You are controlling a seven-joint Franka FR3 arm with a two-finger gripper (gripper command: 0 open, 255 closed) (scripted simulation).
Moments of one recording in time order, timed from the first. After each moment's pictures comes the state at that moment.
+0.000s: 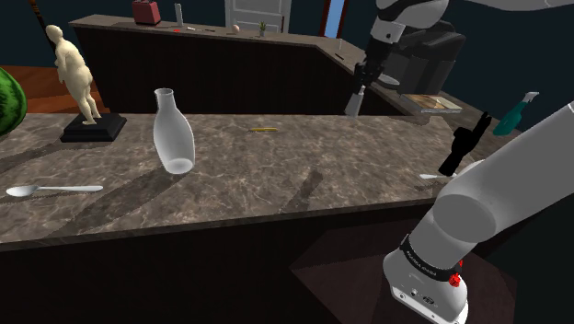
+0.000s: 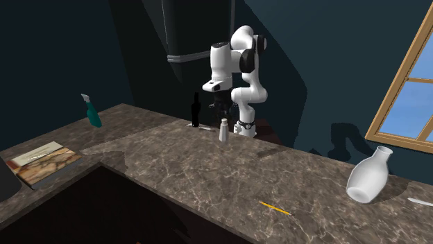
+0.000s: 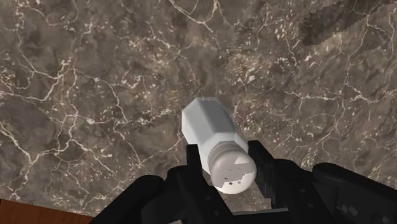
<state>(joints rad) -0.12 -0.30 -0.38 -2.15 -0.02 1.93 -0.33</state>
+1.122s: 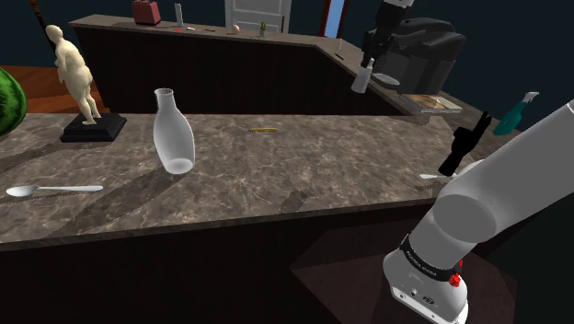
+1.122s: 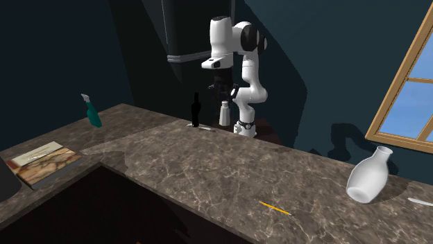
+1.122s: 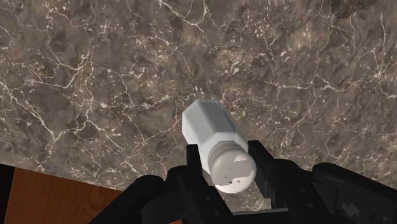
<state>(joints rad) -0.11 -0.29 -0.37 -1.91 -0.01 1.70 -0.32</state>
